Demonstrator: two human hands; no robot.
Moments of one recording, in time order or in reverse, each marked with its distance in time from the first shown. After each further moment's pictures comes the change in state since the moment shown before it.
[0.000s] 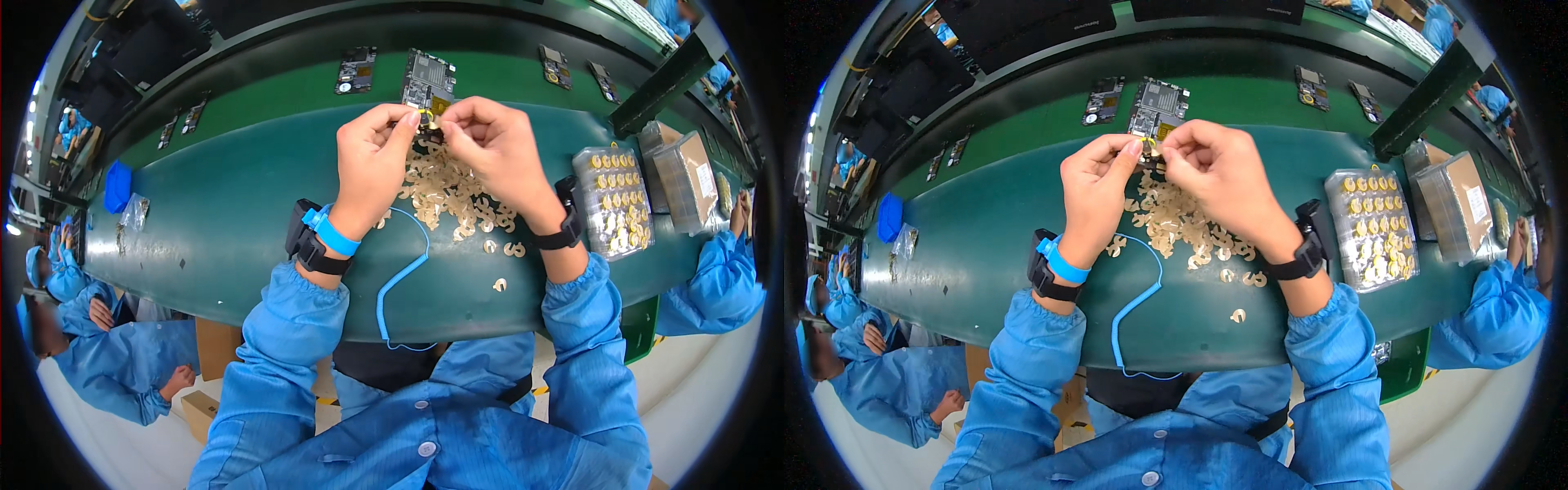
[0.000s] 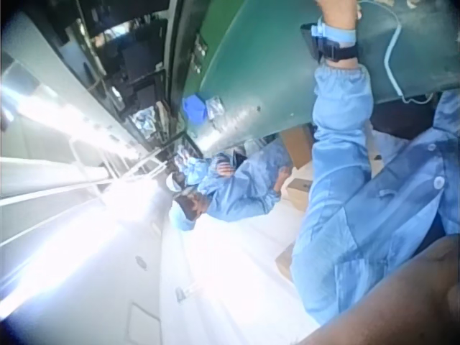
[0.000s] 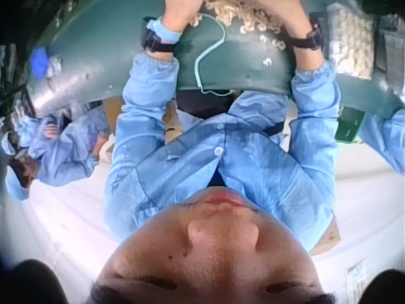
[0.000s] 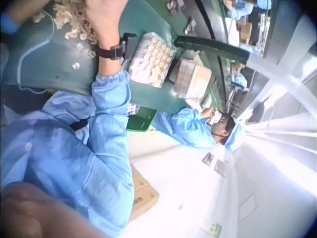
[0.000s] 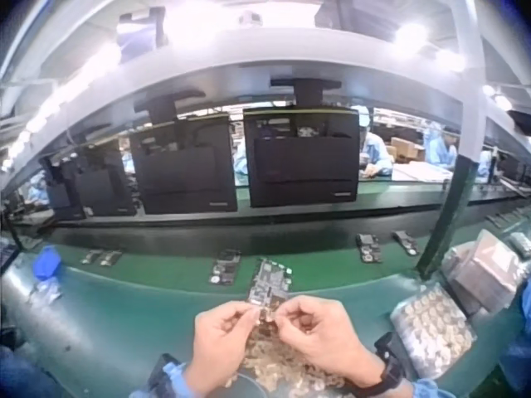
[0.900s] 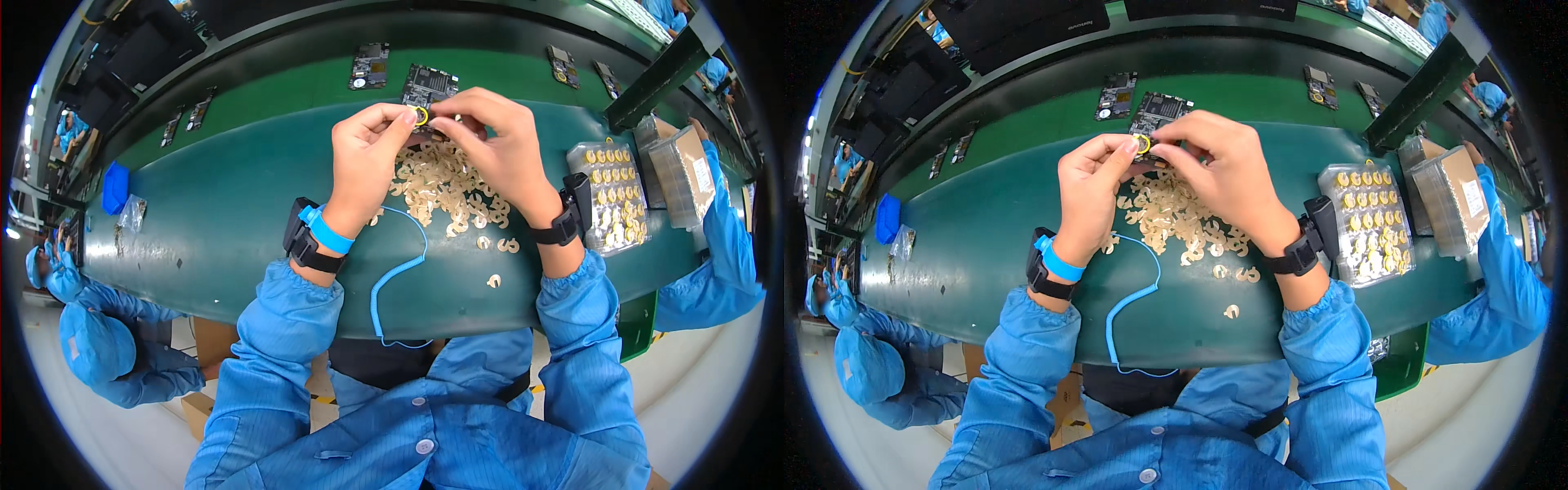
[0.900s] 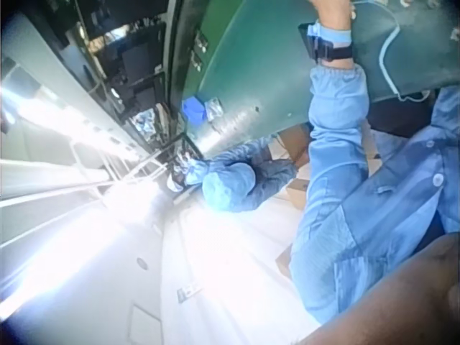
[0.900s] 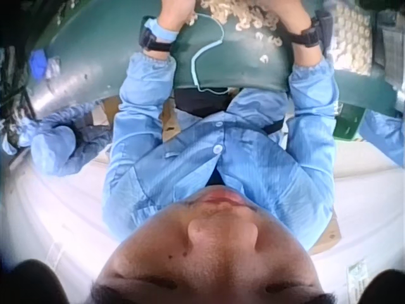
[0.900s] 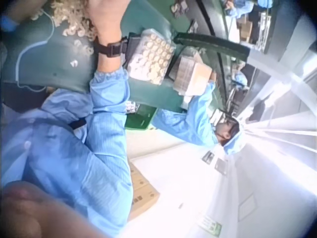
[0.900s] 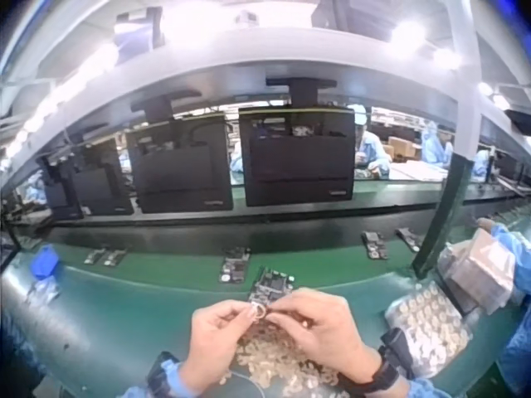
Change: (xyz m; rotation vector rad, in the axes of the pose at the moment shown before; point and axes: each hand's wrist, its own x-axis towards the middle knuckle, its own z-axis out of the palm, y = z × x) left_hand 0.000 0.001 0.003 -0.225 -0.067 -0.087; right_hand 0.007 0.000 -0.010 -0.392 0.044 -0.500
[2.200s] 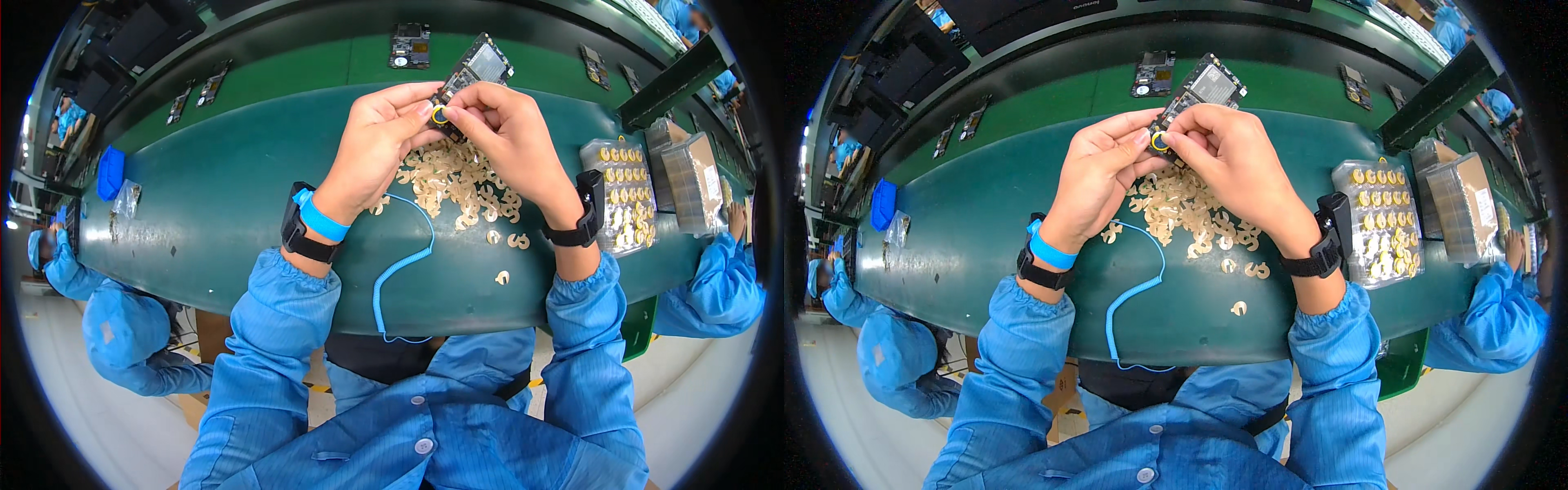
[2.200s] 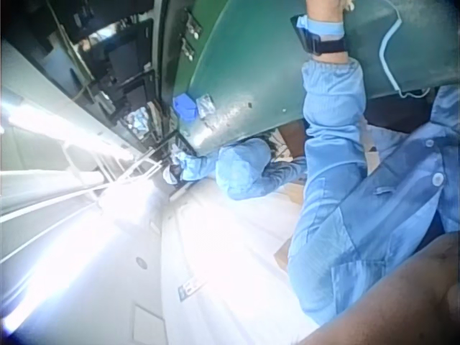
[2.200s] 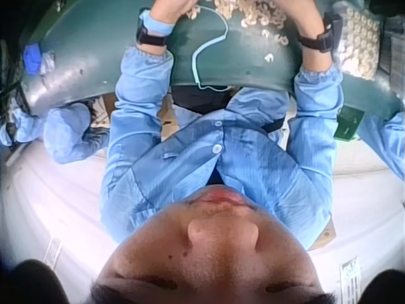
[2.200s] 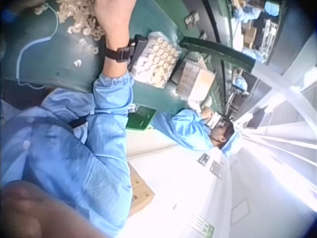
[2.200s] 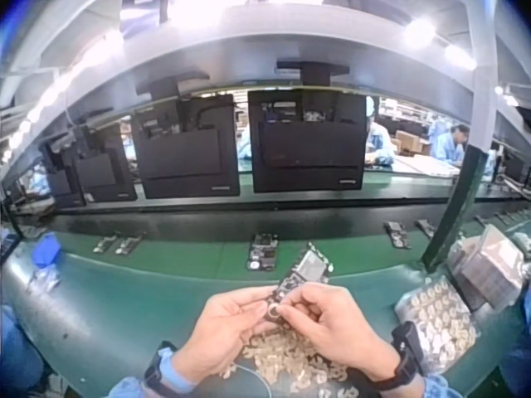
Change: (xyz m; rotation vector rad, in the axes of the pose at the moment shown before) left_hand 0.007 0.005 -0.010 -0.219 -0.174 -0.267; right_hand 0.000 -0.006 0.000 0.143 -0.173 0.445
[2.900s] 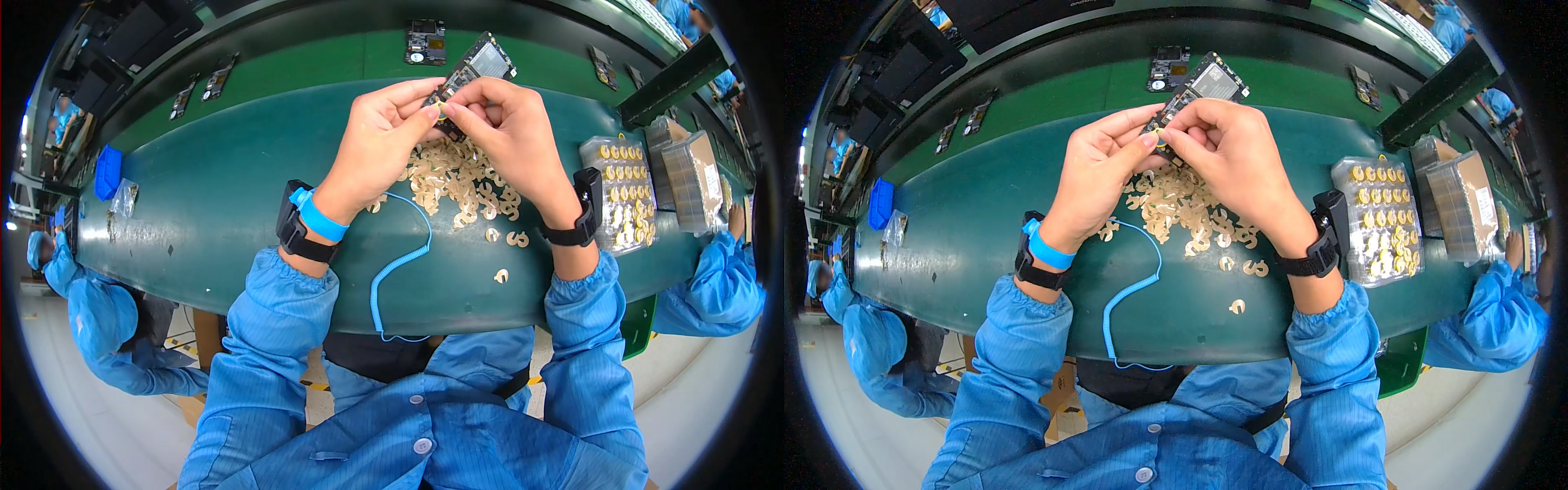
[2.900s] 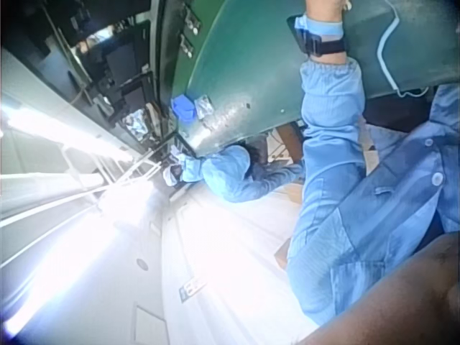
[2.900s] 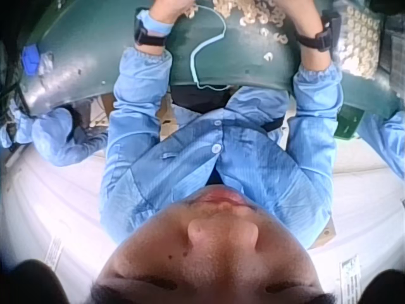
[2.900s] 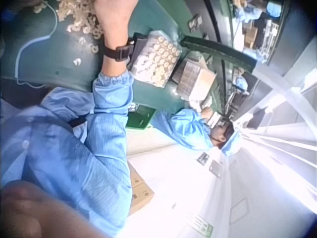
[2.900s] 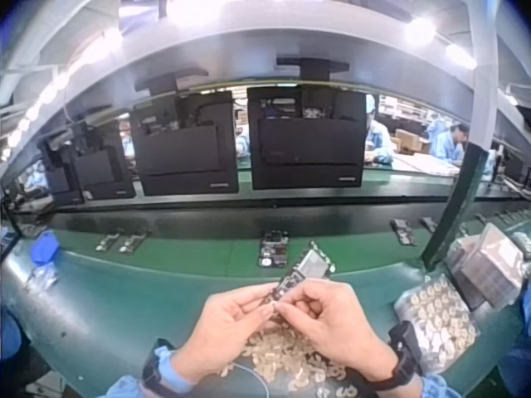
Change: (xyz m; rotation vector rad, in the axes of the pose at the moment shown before) left_hand 0.000 -0.001 0.004 0.239 -0.004 0.081; right_hand 0.000 0.001 0.002 -0.027 0.070 0.009
